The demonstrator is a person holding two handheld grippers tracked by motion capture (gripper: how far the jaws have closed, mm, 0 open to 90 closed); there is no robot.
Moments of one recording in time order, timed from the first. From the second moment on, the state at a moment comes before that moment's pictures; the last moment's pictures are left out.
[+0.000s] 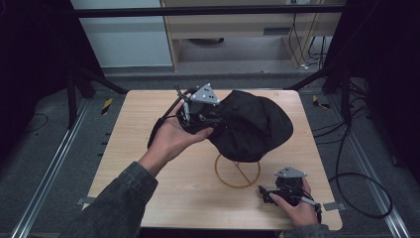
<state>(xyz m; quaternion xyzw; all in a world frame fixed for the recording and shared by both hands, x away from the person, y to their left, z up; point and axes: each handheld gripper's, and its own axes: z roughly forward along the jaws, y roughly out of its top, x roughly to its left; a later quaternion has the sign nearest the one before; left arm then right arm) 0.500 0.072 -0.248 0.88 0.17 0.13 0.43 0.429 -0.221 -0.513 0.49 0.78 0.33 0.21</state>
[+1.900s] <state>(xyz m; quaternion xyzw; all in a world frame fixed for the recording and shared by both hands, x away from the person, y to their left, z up) 0.504 0.085 -0.293 0.88 0.20 0.09 0.43 0.429 -0.222 -0.513 0.49 0.78 0.33 0.21</state>
